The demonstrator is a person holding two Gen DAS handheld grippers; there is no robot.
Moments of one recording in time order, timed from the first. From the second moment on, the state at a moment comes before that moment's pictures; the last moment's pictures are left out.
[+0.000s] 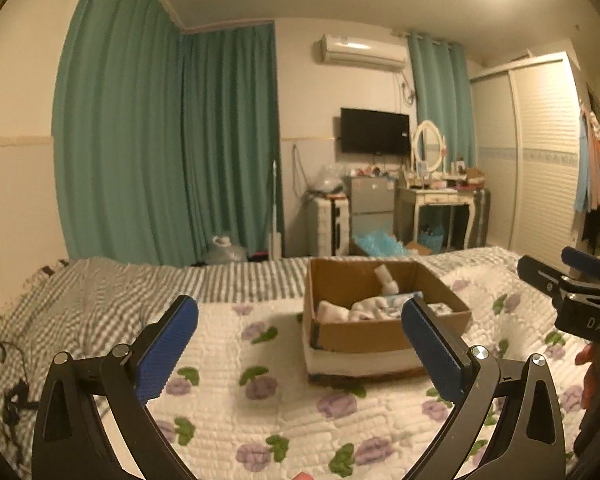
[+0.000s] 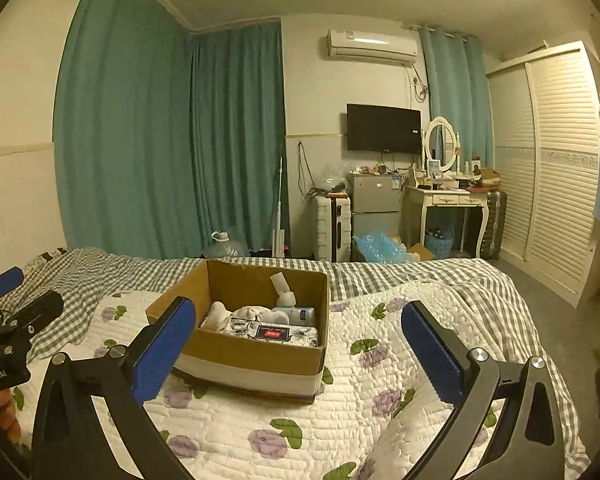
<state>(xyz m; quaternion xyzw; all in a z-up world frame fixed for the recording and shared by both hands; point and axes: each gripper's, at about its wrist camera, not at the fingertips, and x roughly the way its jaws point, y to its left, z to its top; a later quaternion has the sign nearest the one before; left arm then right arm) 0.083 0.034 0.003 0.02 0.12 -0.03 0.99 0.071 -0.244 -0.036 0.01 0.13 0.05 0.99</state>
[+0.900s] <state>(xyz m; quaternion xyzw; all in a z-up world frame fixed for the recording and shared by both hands) 0.087 0.047 -0.008 0.01 0.15 -0.03 0.99 0.078 -0.228 -0.045 0.00 0.14 0.05 0.99</state>
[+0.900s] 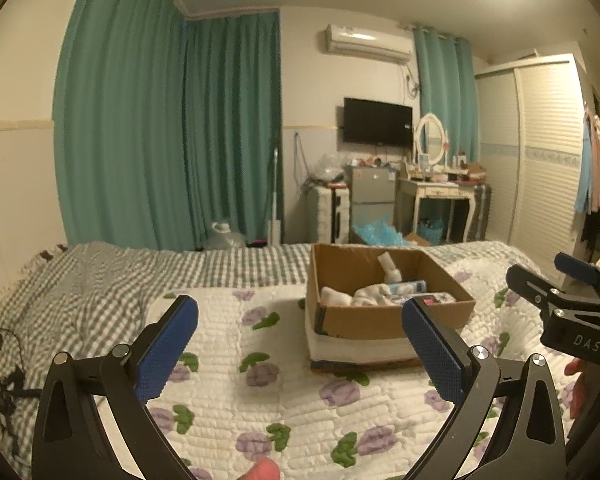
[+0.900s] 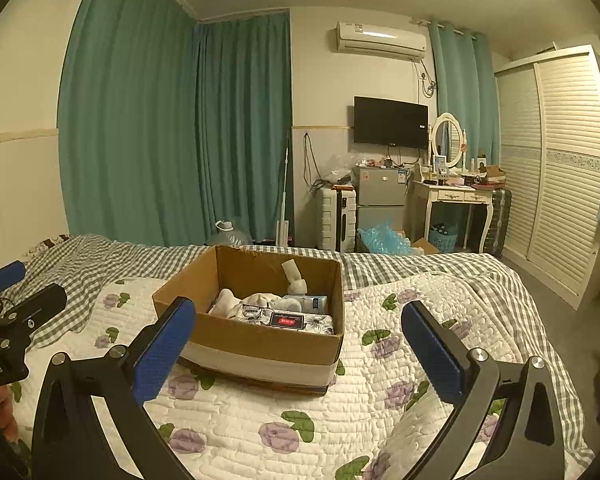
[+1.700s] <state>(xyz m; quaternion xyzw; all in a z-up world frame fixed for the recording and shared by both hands) 0.090 0.044 -0.013 0.02 0.16 -0.03 0.99 0.080 -0.227 -0.048 0.00 0.15 0.06 0.99</state>
